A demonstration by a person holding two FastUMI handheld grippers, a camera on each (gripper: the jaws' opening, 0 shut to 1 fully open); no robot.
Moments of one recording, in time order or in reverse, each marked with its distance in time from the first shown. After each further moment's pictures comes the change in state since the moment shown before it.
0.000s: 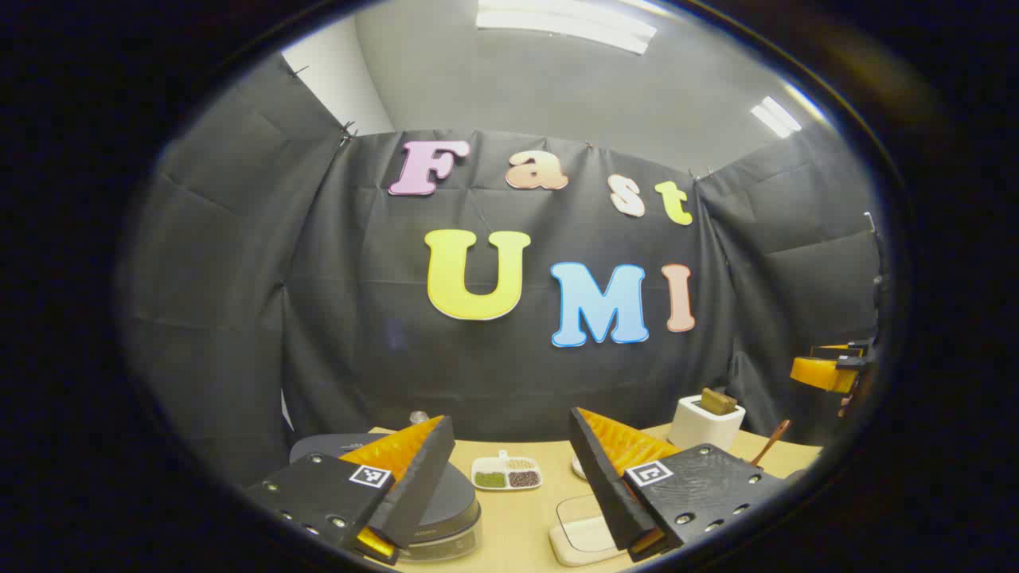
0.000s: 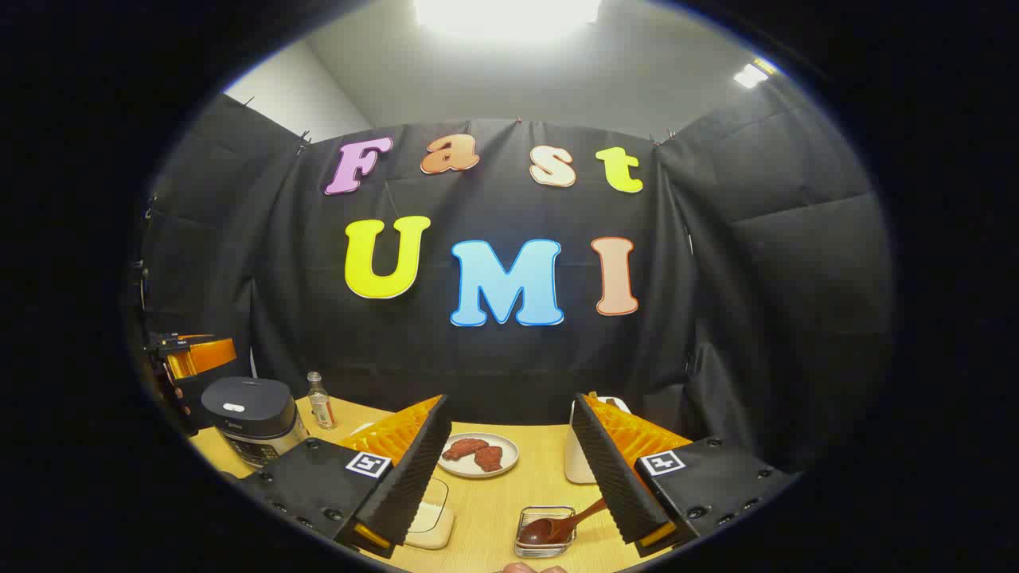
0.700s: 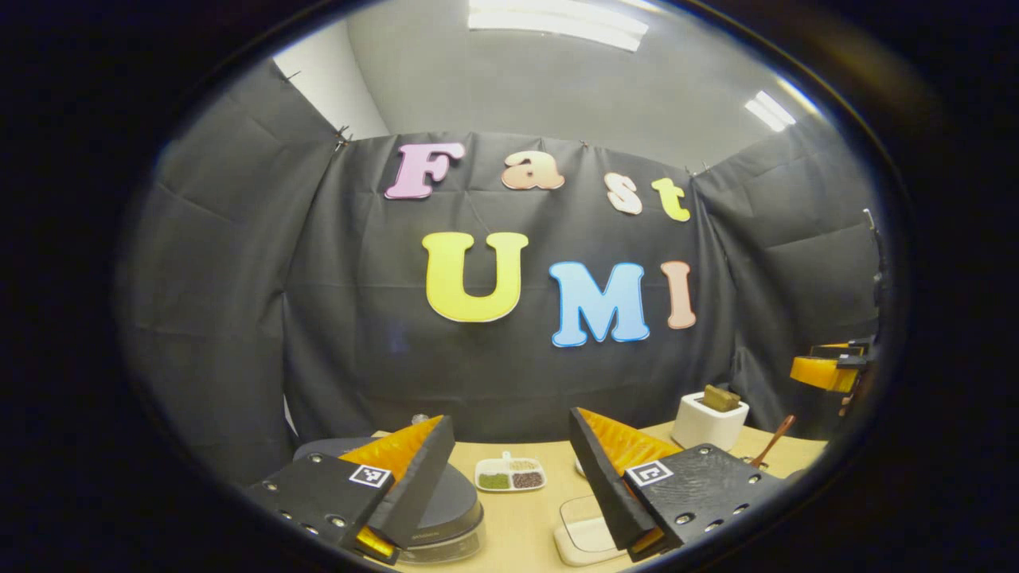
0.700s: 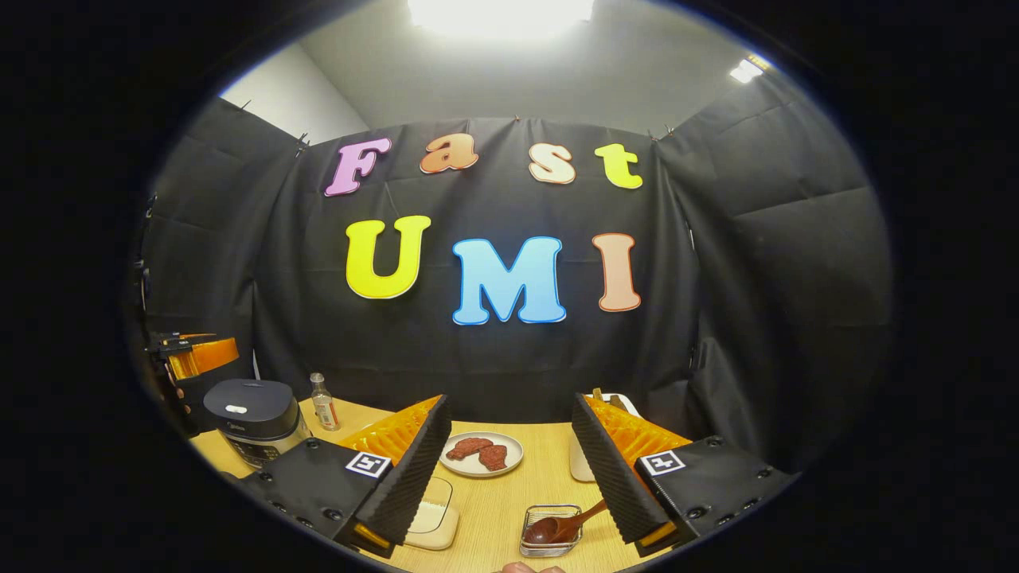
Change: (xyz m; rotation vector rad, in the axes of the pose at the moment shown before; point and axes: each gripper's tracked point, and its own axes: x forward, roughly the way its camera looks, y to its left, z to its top) left arm 0.000 -0.005 0.005 0.045 -0.022 0.008; right arm 0.002 0.002 -0.007 0.024 0.008 0.011
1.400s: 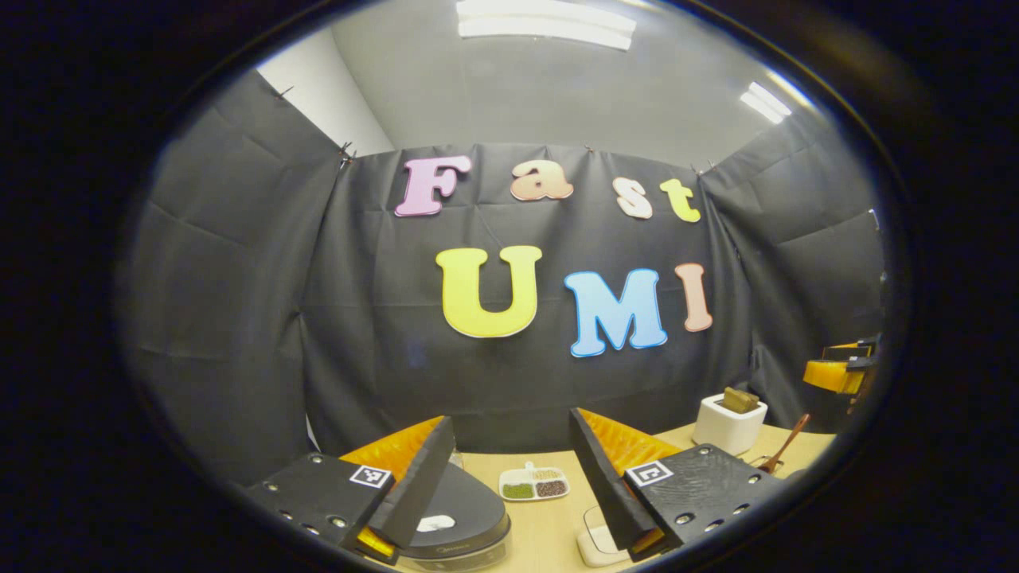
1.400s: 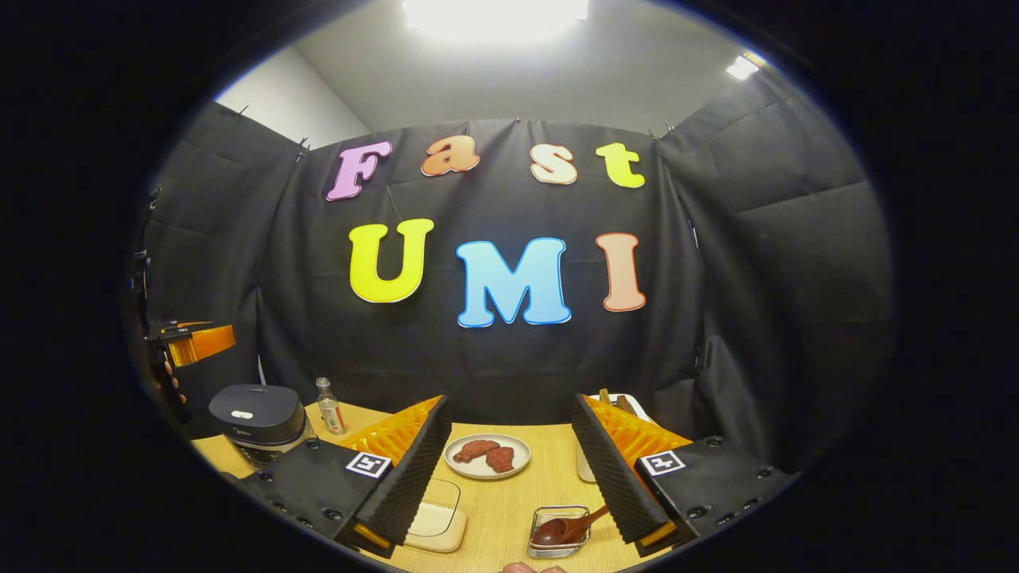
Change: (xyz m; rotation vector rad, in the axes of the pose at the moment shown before) left arm 0.003 0.012 0.021 0.025 -0.018 0.035; right arm 0.002 0.005 0.004 0.012 -0.008 0.012
